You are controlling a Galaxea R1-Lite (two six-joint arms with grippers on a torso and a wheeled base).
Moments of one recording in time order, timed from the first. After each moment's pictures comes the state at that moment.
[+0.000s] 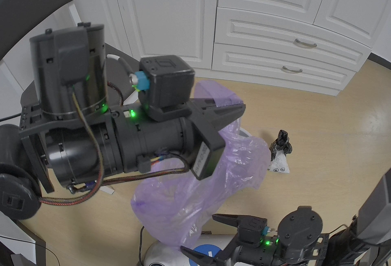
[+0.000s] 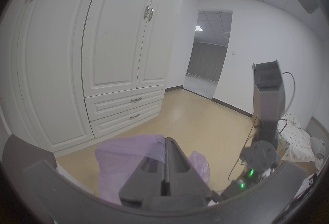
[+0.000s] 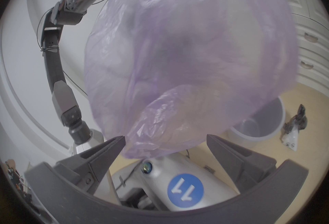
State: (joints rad) left arm -0.90 1.56 -1.00 -0.48 -0.13 0.24; right arm 1.08 1.93 -0.30 -1.35 -0.10 0.20
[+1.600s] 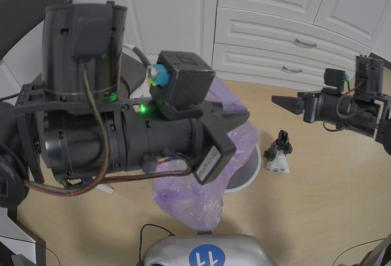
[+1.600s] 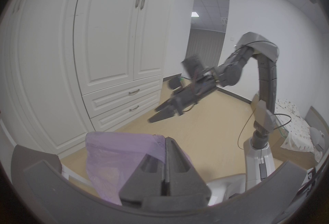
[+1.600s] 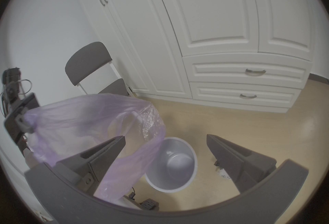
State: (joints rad) left arm -0.94 1.56 -1.13 -0.23 -0.07 0.31; right arm 0.37 1.56 -0.93 -0.43 0.16 0.10
